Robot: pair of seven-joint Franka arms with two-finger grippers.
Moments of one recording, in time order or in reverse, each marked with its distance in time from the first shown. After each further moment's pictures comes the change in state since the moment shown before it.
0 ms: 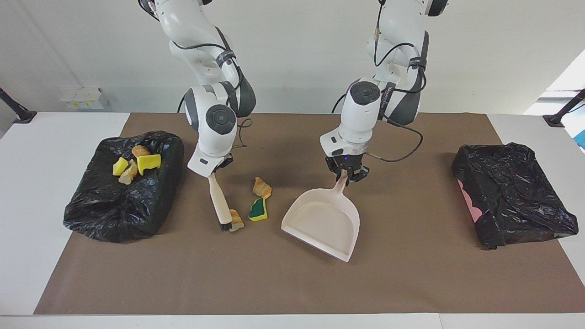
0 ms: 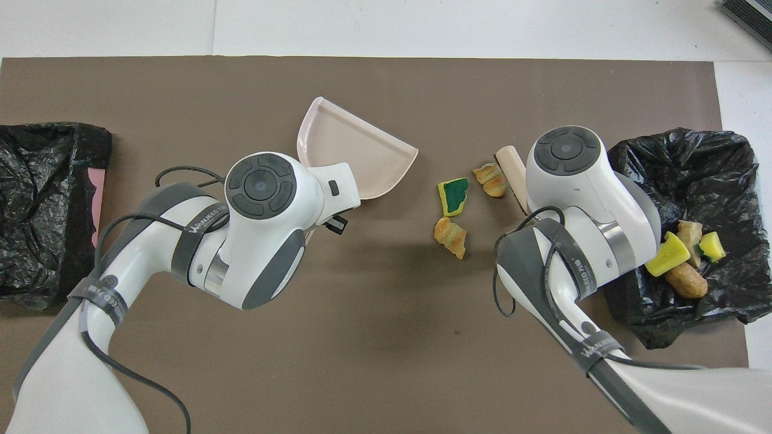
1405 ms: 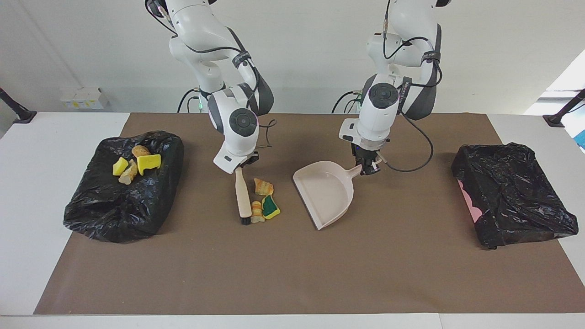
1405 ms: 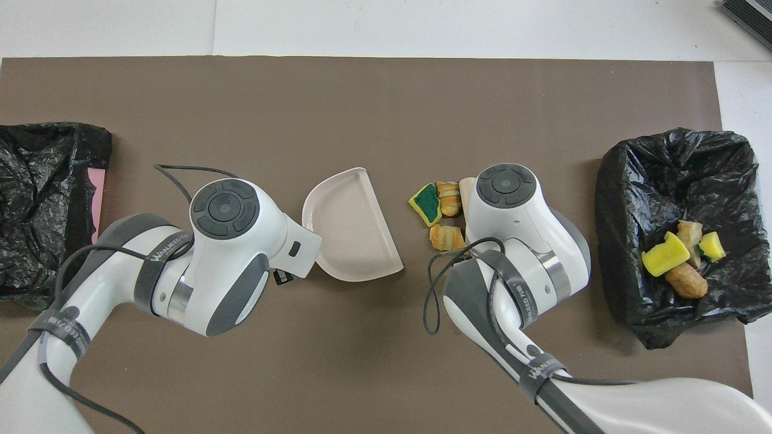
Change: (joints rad) left arm 0.037 -0.114 -0.013 -0.214 0.001 -0.031 0.652; right arm 0.133 -0.006 0.015 -0.089 0.248 0.058 0.345
